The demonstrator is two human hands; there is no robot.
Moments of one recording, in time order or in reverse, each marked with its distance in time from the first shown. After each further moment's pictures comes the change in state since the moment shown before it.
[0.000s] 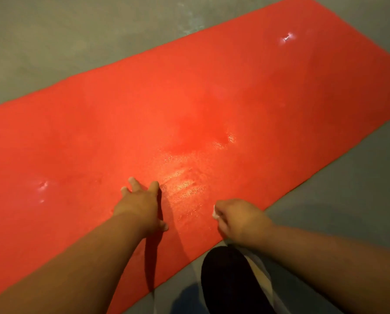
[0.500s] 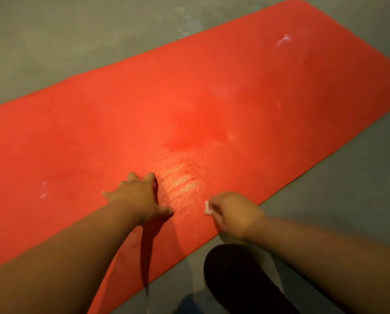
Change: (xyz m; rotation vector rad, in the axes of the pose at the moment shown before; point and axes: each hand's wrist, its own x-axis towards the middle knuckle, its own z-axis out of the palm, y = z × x) left_hand -0.016 0.000 -0.013 -0.025 0.056 -0.050; right_hand 0.001 -0.004 0.006 -0.011 0.100 -0.049
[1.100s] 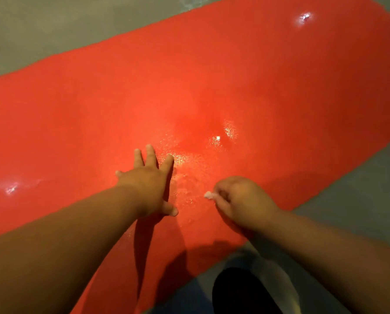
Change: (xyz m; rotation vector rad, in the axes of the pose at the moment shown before) left_hand 0.071 0.035 -0.023 0.176 -0.066 0.200; right_hand 0.054 0.040 -0.030 0.039 0.137 -0.083
